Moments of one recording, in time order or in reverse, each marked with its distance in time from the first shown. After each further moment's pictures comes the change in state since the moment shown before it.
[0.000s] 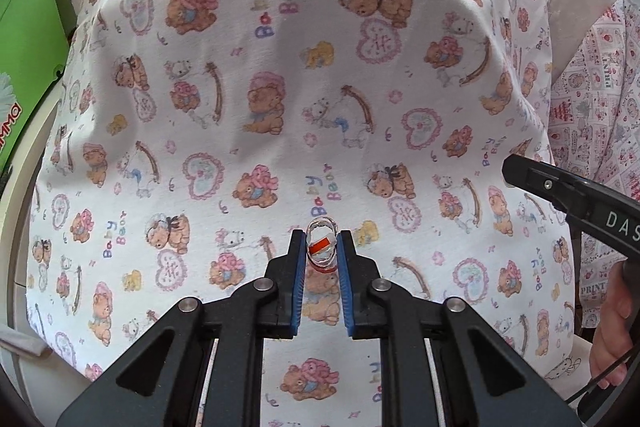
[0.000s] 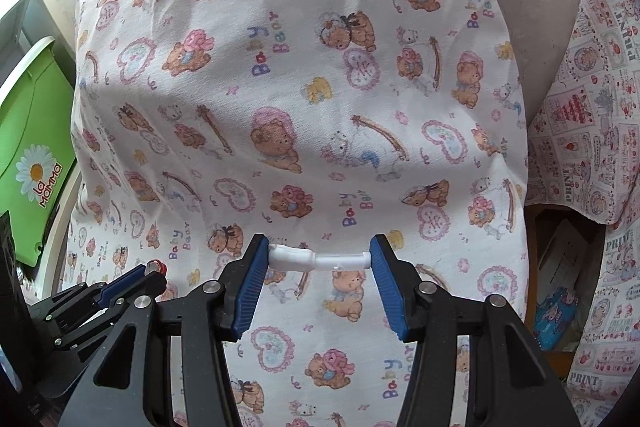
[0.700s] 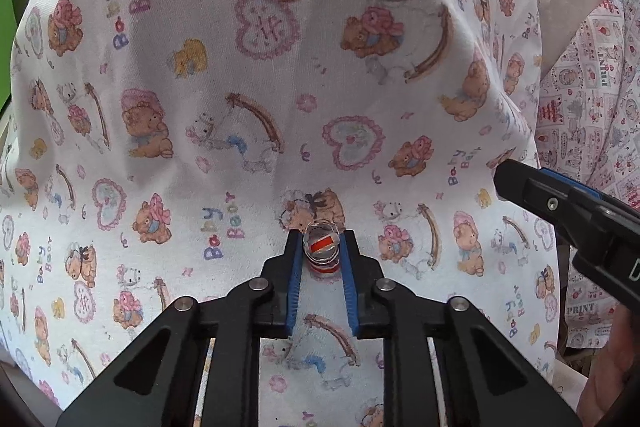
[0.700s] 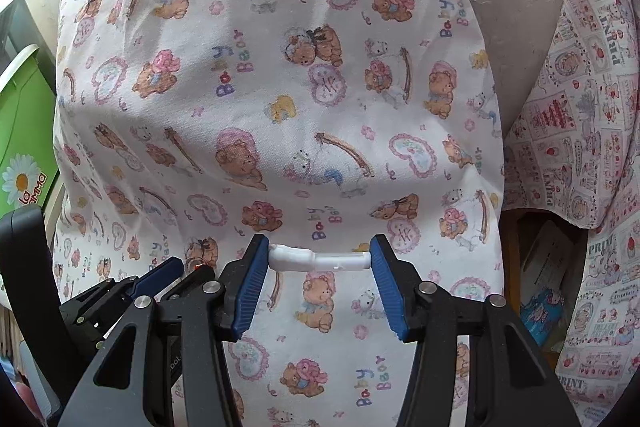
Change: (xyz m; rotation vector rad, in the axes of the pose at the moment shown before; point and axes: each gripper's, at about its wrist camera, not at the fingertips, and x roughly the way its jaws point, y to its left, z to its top) left arm 0.047 -0.055 0.023 0.006 0.025 -0.081; right arm -0.002 -0.013 0.009 0.017 -0.017 -0.070
